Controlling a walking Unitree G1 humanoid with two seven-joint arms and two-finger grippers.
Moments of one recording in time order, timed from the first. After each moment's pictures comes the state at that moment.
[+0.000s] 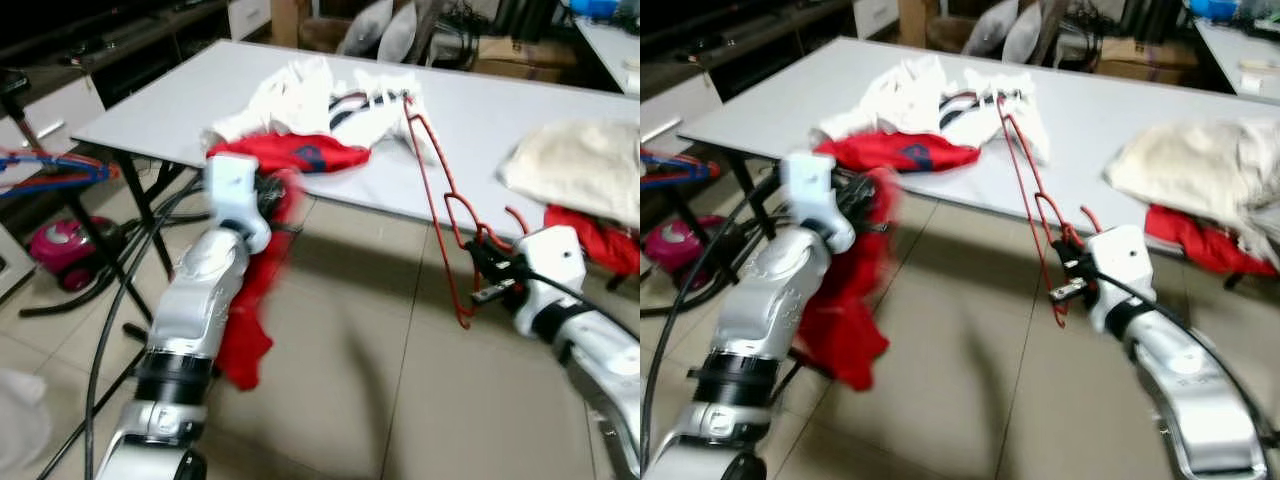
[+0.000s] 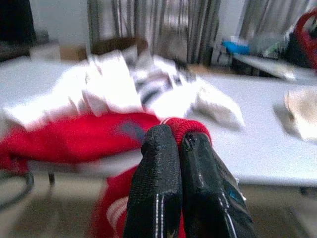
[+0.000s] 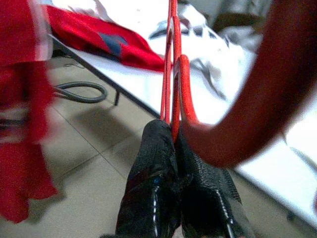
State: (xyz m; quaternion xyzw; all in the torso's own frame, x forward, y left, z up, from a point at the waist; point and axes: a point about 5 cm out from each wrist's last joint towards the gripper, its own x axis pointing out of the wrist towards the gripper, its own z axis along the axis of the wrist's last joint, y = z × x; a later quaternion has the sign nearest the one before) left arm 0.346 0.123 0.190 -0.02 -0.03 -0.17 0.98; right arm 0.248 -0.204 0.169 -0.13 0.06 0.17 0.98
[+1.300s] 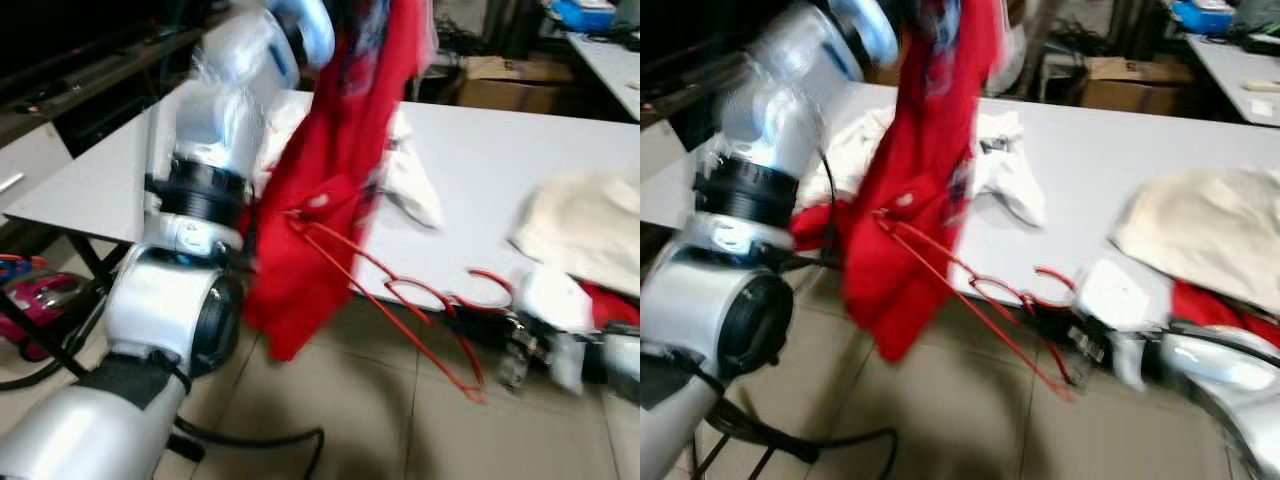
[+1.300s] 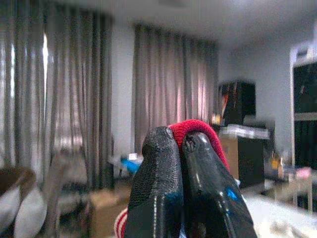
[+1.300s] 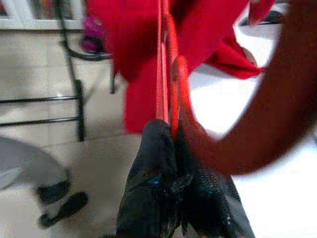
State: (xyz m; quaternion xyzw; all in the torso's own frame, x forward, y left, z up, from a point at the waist) left arm 0.374 0.068 0.396 -0.09 -0.26 -0.38 0.88; right arm 0.218 -0.198 0.176 -0.19 0.17 0.42 0.87
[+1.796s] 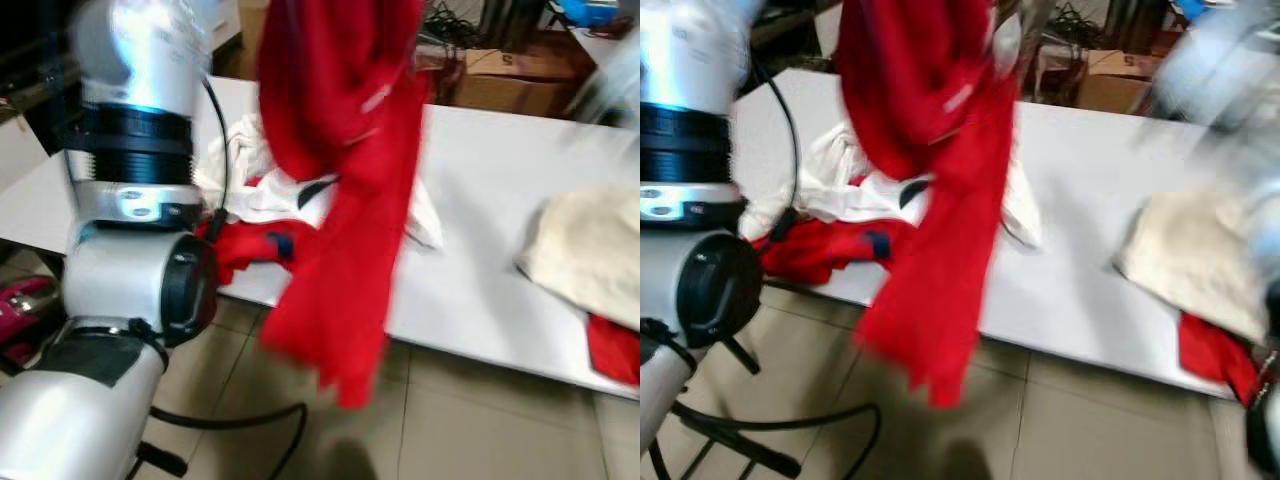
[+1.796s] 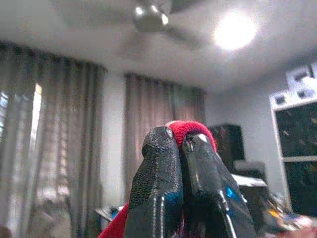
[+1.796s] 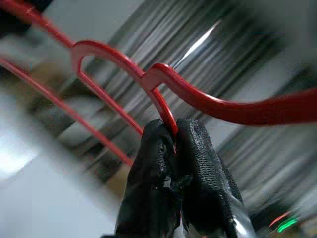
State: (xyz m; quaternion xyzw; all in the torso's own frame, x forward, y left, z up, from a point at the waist) left arm 0.335 0.100 0.463 -0.11 -0.35 -0.39 0.84; right arm 0.324 -0.277 0.365 -0.36 -0.20 -0.05 0.91
